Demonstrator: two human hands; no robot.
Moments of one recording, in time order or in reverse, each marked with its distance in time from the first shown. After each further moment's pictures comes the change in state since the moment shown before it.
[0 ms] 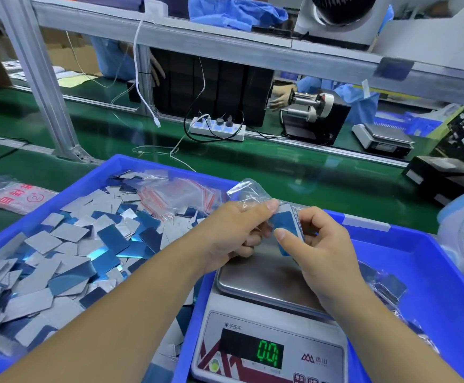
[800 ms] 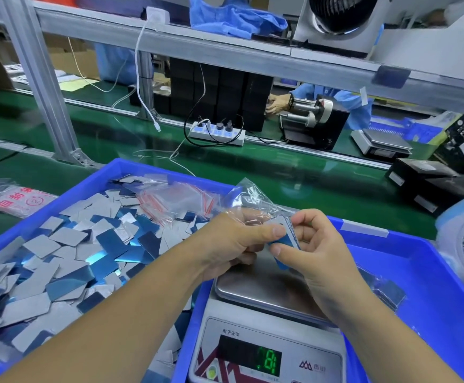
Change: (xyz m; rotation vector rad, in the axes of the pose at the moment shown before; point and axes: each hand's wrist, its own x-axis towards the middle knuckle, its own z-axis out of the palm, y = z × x) left_hand 0.003 -0.008 -0.007 -0.027 -0.153 0.032; right_hand 0.000 -0.006 -0.005 0.233 -0.098 0.164
